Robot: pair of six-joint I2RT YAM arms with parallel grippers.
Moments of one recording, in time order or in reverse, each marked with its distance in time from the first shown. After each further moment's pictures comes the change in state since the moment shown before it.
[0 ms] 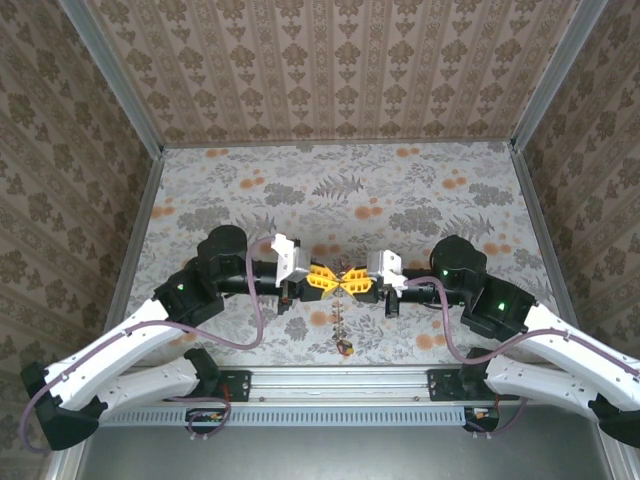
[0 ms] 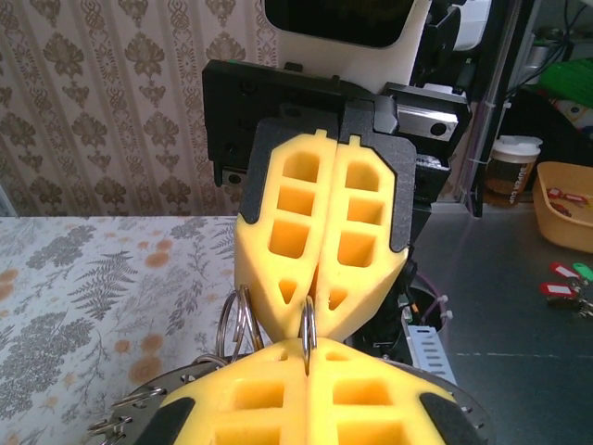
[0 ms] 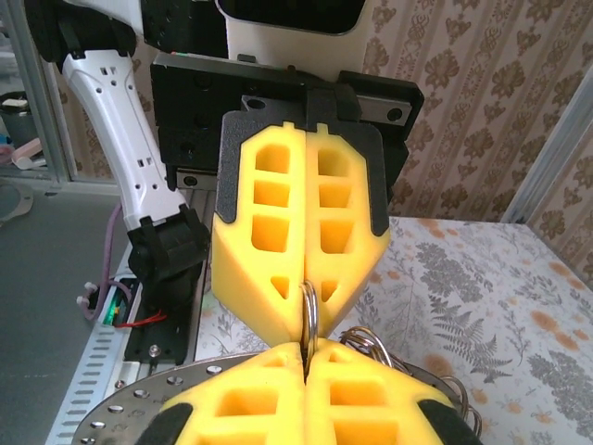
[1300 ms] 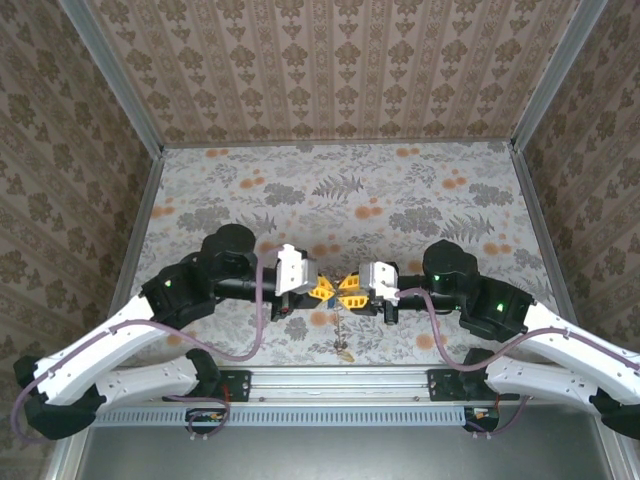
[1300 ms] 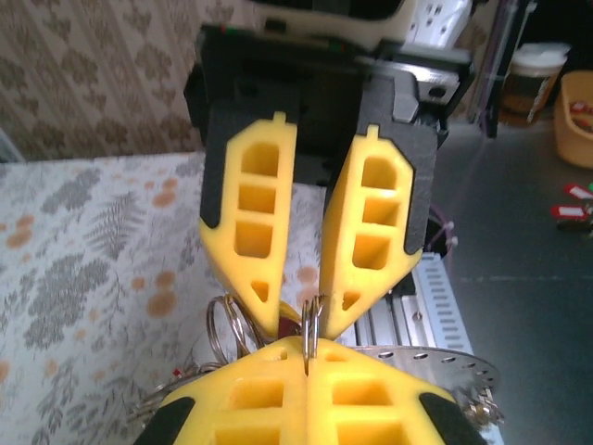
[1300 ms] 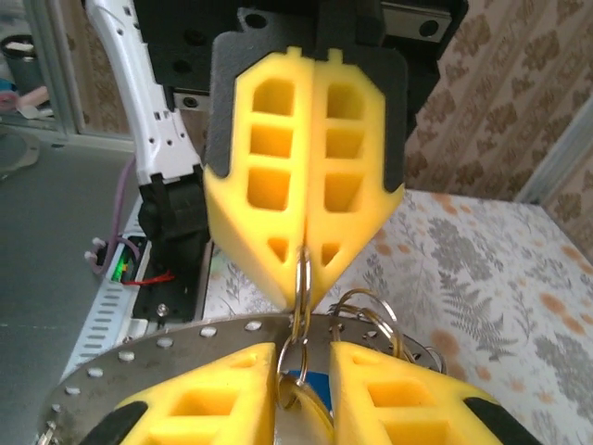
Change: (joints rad) left arm -0.083 0.012 0.161 -0.328 -0.127 0.154; right arm 0.061 0.018 0.023 -0.092 0.045 -0.071
